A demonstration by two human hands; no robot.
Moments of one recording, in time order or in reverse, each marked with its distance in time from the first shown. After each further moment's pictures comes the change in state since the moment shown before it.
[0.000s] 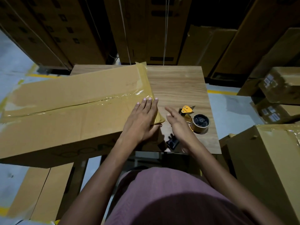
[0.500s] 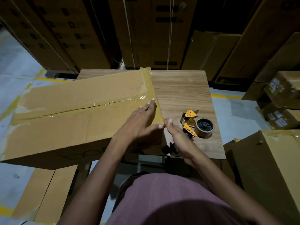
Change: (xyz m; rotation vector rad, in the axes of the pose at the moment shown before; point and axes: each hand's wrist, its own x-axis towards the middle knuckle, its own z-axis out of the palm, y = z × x) left_hand 0.003 -0.024 -0.018 -0.270 -0.116 0.000; right_hand -0.022 0.002 0.010 0.012 -0.196 0.110
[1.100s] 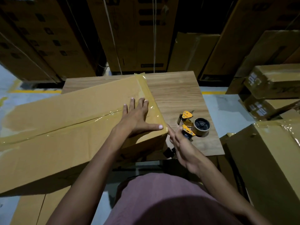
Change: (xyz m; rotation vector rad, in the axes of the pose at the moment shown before) left_hand 0.038 -0.037 -0.024 0.052 -0.155 -0.160; right_hand -0.018 -0.014 0.024 0.329 0.023 0.155
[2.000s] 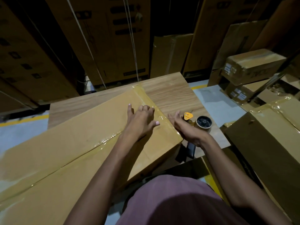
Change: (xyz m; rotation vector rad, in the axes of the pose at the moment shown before) left_hand 0.031 -0.032 -0.033 0.163 0.138 0.317; right_hand 0.070 -0.050 0.009 -0.260 0.103 -0.006
